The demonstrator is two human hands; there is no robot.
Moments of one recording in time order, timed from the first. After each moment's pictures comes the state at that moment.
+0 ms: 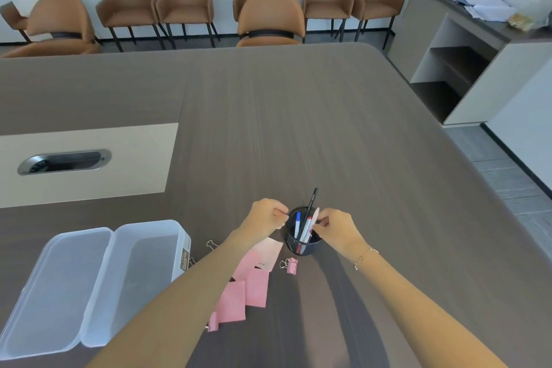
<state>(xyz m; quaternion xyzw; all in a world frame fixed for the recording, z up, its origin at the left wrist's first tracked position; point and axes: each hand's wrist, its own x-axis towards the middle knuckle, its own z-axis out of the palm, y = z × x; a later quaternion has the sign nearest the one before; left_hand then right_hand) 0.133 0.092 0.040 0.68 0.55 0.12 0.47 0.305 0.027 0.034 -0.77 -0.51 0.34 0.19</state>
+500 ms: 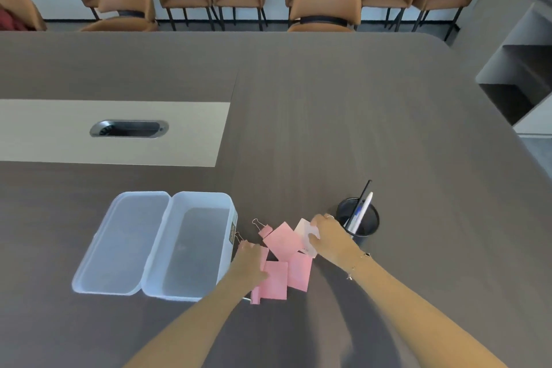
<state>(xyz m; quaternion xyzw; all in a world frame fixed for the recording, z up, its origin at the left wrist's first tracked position) 0.008 0.011 -0.015 0.71 0.62 -0.15 0.31 0.202 0.030 -0.001 -0.67 -0.67 0.30 0.05</state>
